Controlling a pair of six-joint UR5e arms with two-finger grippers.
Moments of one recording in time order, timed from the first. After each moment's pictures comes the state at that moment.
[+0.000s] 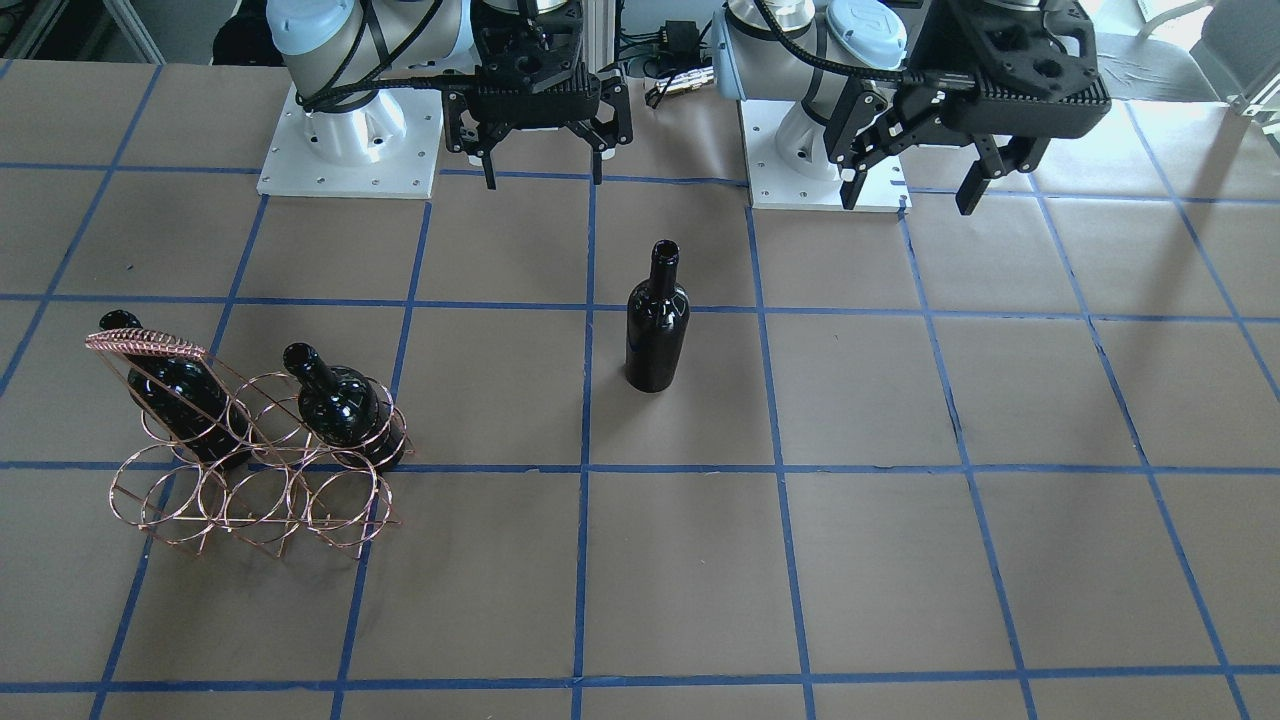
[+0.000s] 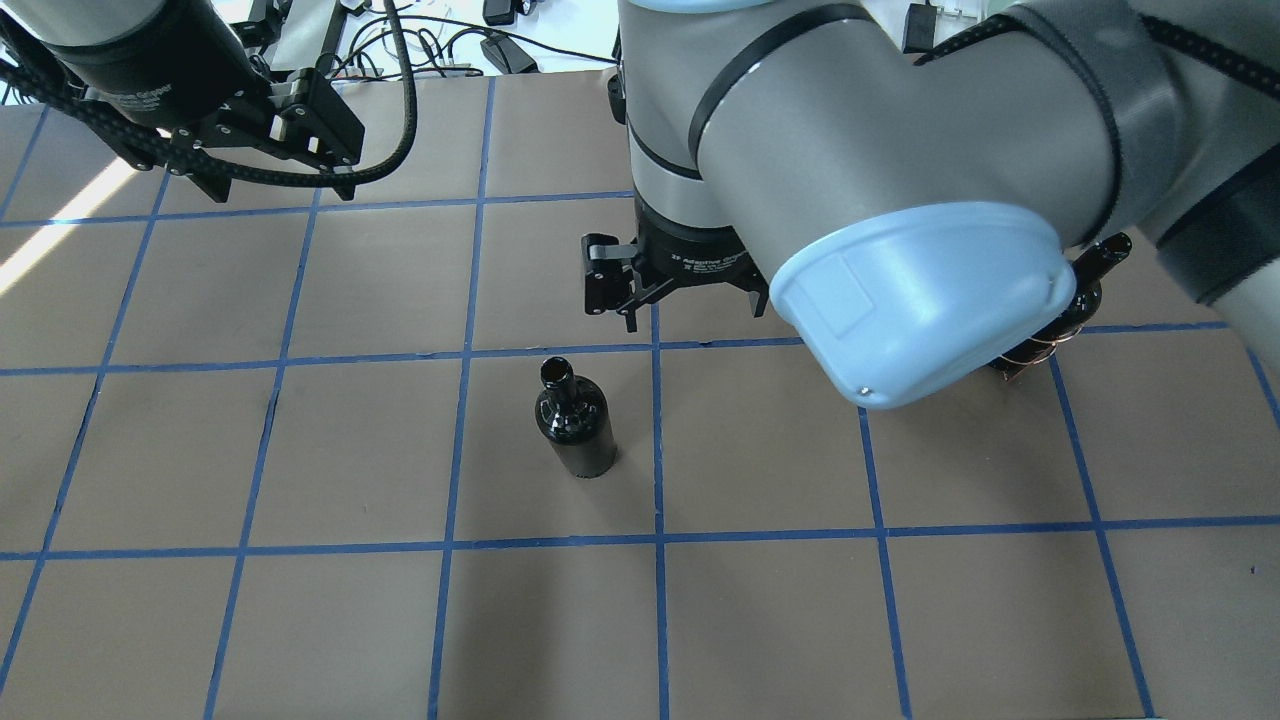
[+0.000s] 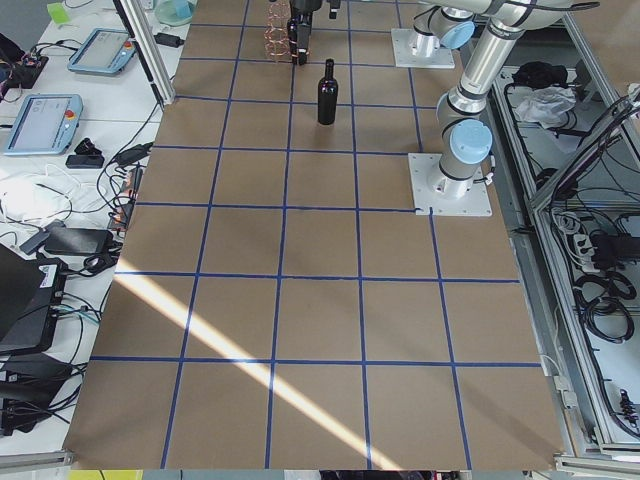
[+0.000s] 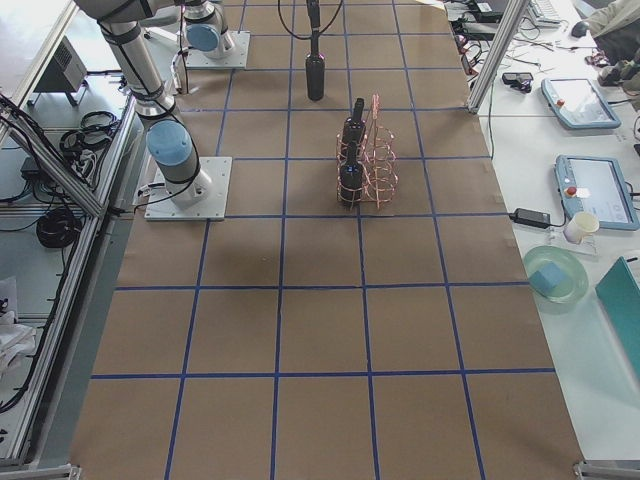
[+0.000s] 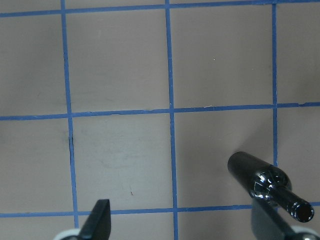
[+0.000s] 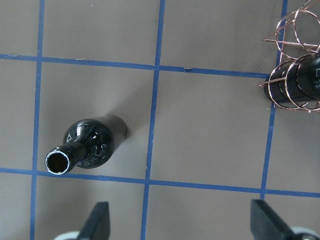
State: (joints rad) left arm -1.56 -1.52 -1.45 -1.64 1.58 0.04; right arm 2.00 -1.56 1.54 -1.62 -1.58 0.34
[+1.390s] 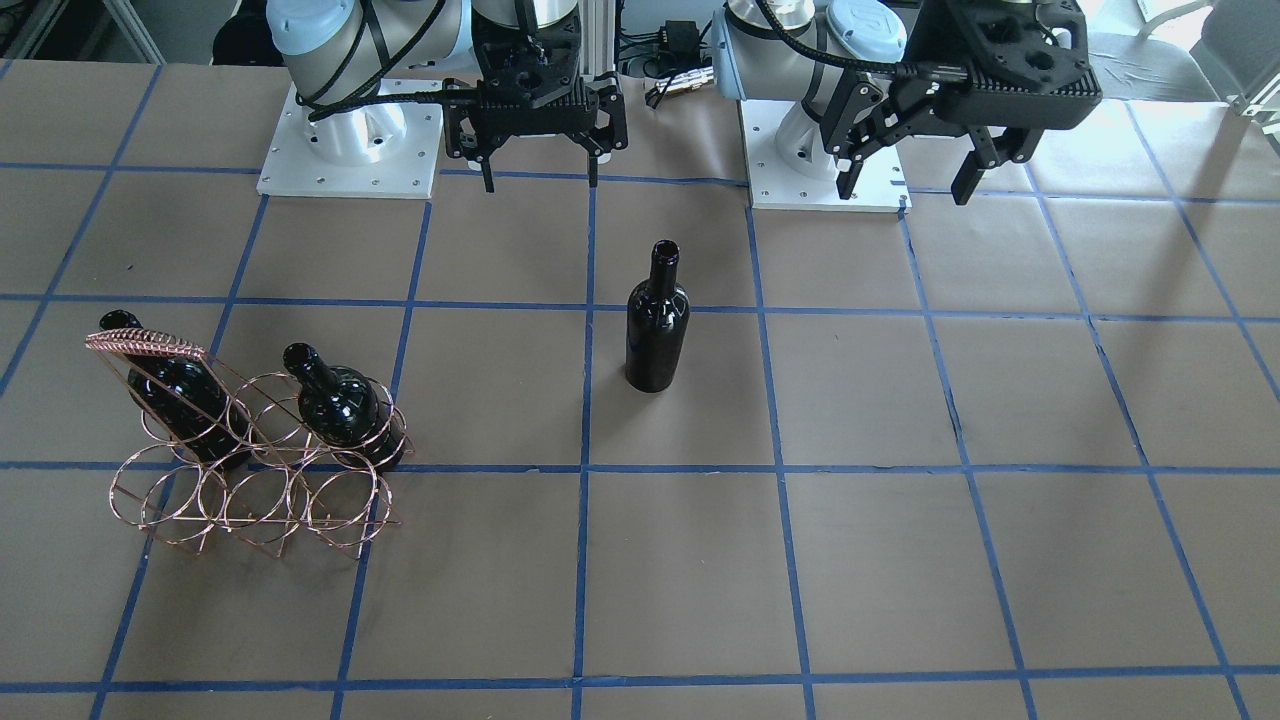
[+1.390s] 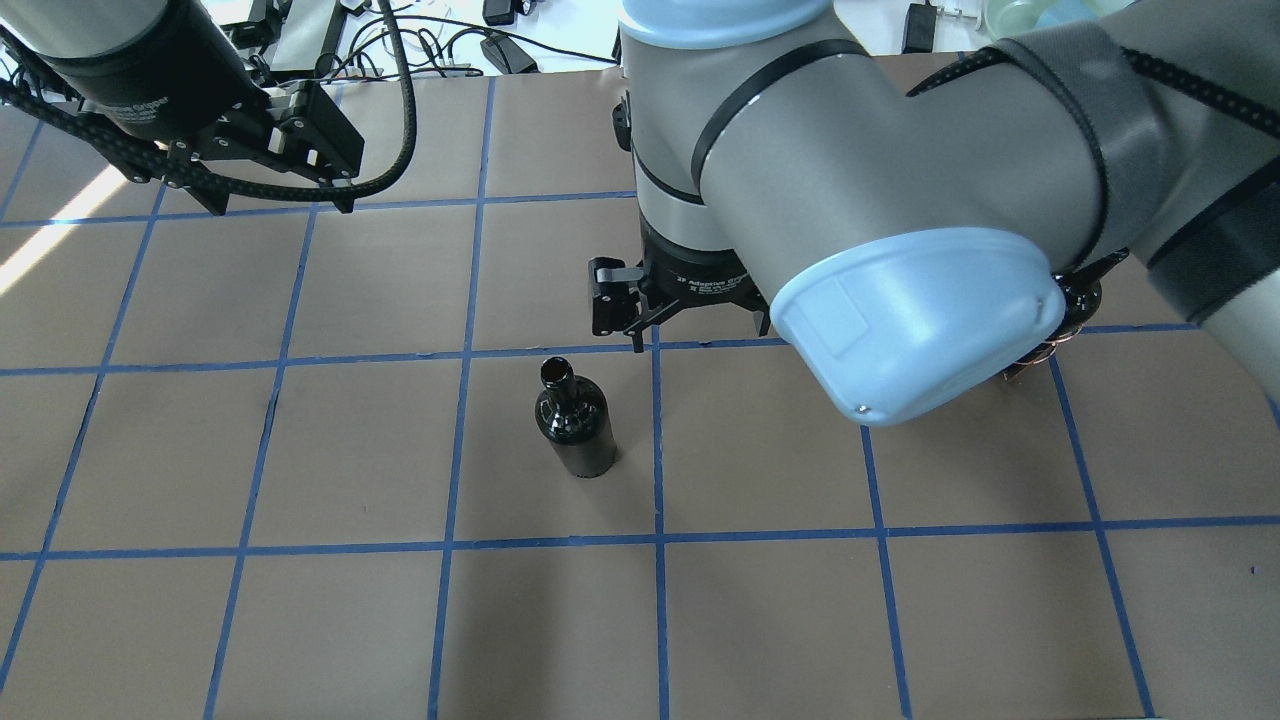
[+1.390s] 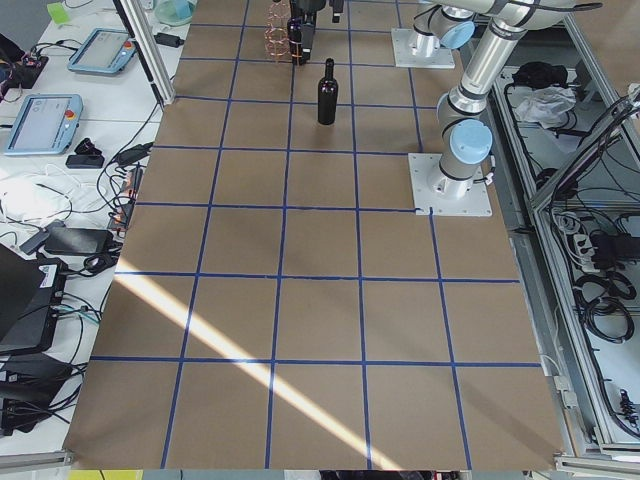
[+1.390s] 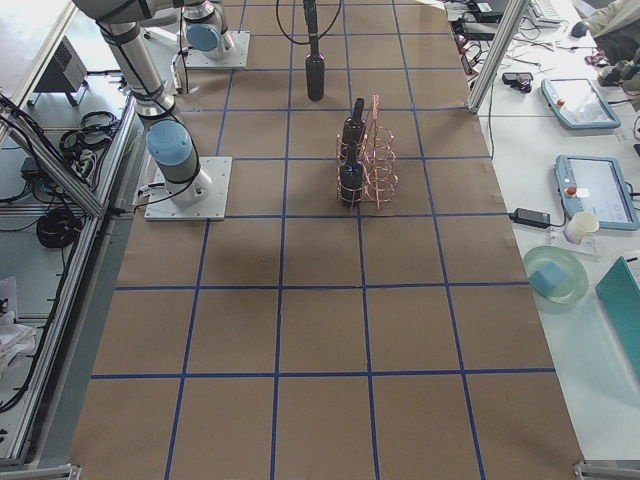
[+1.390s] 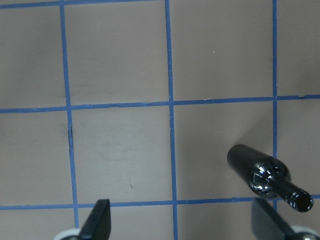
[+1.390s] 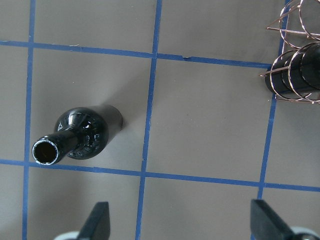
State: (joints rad) left arm -1.57 -1.50 -1.46 -1.66 1.58 0.03; right arm 2.00 -1.56 1.57 -1.62 -1.58 0.33
